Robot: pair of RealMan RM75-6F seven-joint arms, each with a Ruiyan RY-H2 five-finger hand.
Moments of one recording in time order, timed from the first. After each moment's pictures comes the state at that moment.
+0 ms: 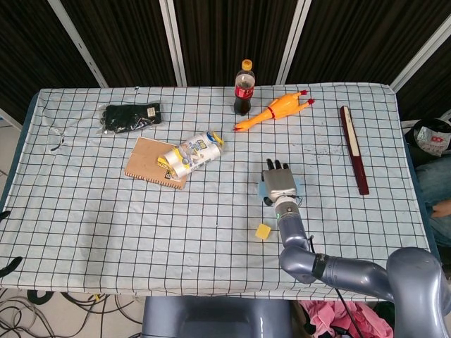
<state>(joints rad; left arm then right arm) 0.04 -1.04 -0.02 -1.65 1.56 1.64 0.05 1.04 -1.64 0.32 -1.45 -0.21 1.05 -0.97</state>
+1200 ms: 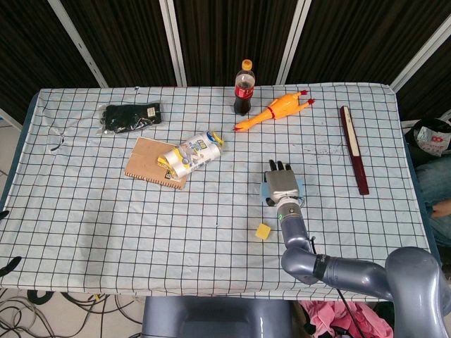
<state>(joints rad) 0.04 -1.04 -0.02 -1.65 1.55 1.63 0.06 1.04 -1.64 0.28 -1.44 -0.22 1.05 -0.93</state>
